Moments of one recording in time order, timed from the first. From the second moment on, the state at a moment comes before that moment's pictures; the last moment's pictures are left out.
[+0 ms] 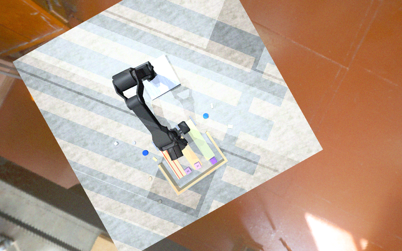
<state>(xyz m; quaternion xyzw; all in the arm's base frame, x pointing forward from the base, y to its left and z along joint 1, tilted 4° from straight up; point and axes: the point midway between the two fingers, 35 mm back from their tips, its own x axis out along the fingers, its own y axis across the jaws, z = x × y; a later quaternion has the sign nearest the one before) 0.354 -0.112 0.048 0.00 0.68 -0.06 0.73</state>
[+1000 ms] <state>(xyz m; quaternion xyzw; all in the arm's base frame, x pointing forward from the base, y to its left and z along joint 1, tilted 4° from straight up) 0.321 -0.110 0.046 0.00 0.68 -0.06 0.73</state>
